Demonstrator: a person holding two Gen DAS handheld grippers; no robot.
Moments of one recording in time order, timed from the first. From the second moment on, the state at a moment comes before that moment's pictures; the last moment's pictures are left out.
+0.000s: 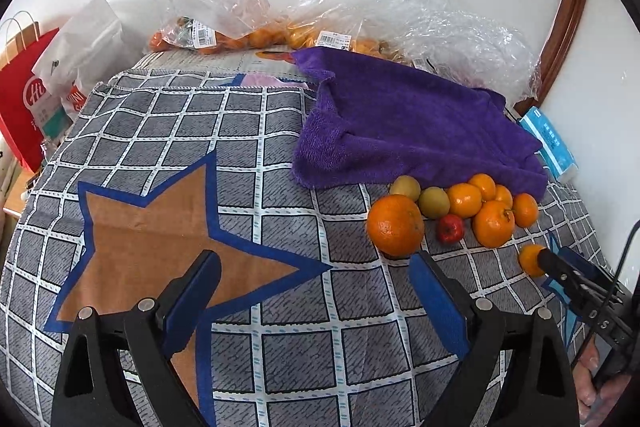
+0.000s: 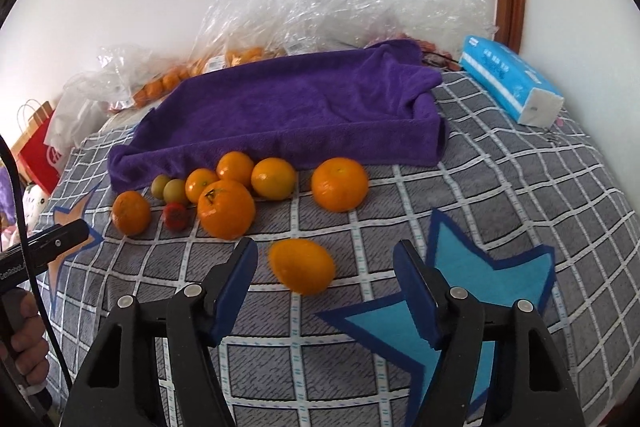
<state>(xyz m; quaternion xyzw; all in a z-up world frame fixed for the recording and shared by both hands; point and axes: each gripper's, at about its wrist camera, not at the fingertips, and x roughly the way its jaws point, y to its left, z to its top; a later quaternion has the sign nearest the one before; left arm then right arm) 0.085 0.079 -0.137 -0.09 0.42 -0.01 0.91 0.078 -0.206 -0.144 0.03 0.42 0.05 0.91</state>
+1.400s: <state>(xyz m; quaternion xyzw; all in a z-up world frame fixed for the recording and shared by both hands) 0.118 0.047 -0.157 -0.13 0.40 -0.04 0.91 0.094 -0.197 -0.165 -0.05 0.43 0.04 0.90</state>
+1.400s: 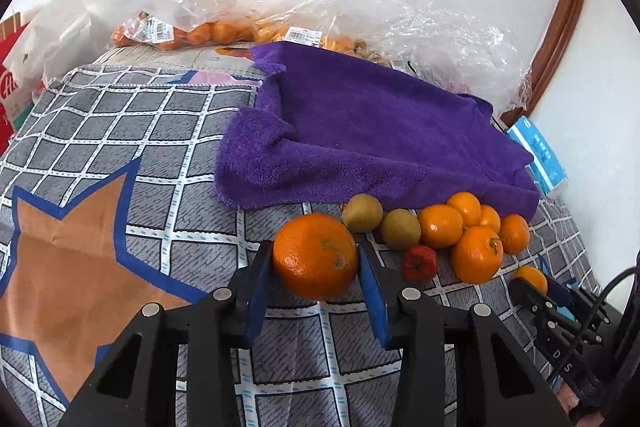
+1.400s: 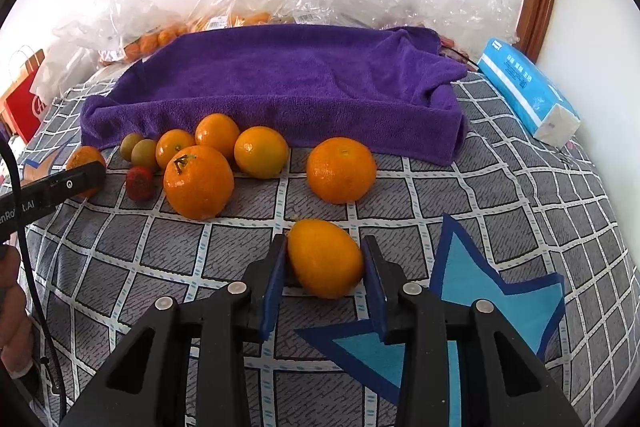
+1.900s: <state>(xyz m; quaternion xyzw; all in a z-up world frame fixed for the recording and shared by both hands) 0.110 0.071 -0.146 -0.19 0.36 -0.02 0.91 0.085 -0.212 -0.151 0.01 0.39 0.03 0.92</state>
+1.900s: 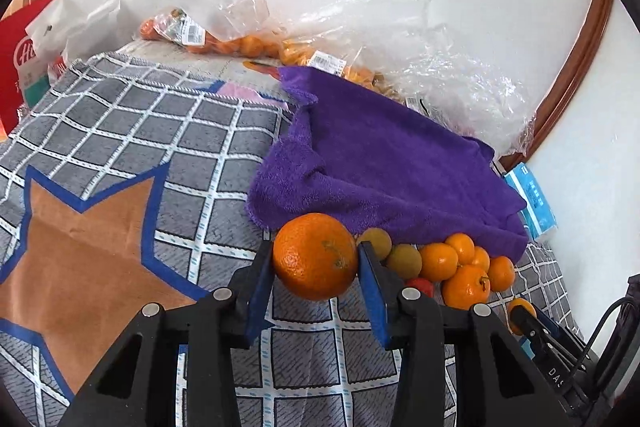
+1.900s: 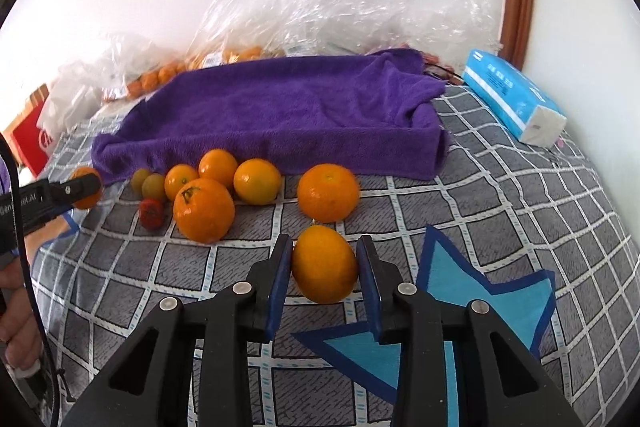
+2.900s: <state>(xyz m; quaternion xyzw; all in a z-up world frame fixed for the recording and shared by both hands) 0.172 0.069 -0.054 -0.16 0.31 0.01 0.94 0.173 -0.175 -0.069 0.02 0.33 0.08 0.94</state>
